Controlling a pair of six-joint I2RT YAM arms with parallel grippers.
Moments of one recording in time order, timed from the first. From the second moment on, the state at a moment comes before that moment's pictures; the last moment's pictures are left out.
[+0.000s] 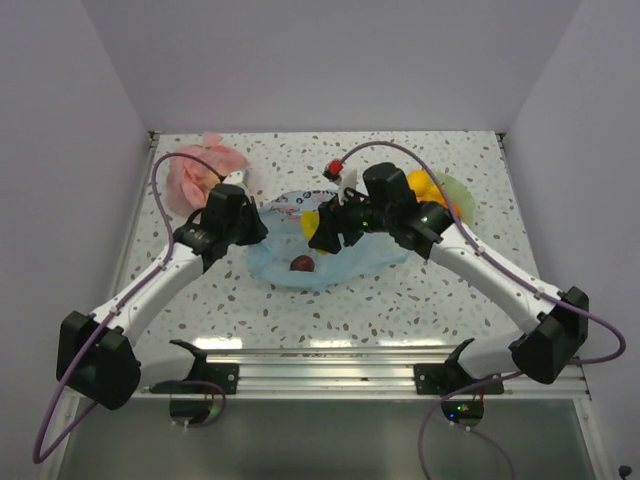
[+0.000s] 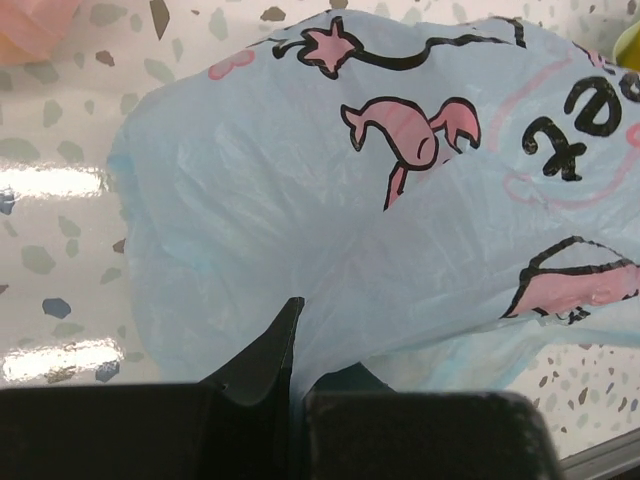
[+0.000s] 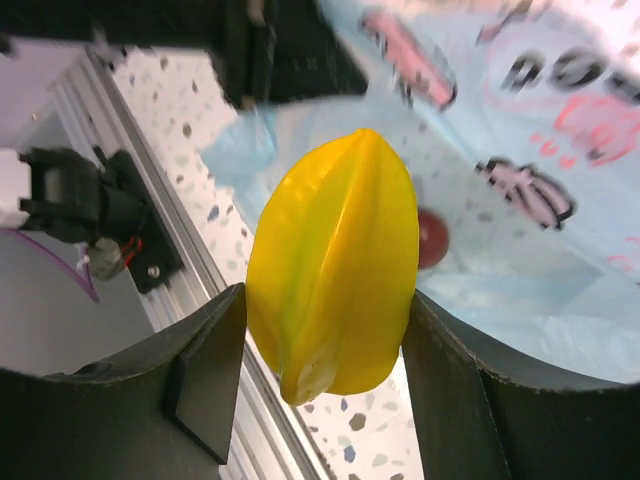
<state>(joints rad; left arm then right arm) -0.41 1.23 0.93 -0.38 -0.03 -0.54 0.73 1.39 1.26 -0.46 -0.39 0.20</state>
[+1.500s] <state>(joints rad) -0.41 1.08 0.82 -0.42 0.02 -0.52 -0.14 1.69 1.35 -0.47 -0.02 0.50</state>
